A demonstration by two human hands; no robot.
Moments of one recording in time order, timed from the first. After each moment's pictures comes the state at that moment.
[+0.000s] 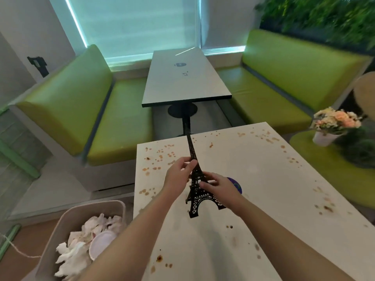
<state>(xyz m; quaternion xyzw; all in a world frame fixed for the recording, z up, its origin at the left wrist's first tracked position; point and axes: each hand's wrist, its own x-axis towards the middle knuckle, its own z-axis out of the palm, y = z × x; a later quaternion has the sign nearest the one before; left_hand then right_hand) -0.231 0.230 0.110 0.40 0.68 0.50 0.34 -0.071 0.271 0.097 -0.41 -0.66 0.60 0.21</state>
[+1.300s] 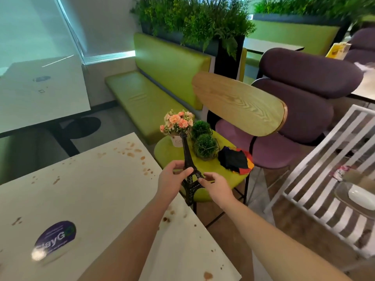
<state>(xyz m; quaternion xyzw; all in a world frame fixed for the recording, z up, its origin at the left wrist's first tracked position) 0.273 0.468 0.087 0.52 0.62 0.42 0.39 0.430 0.468 0.060 -0.67 -0.53 0.41 0.32</state>
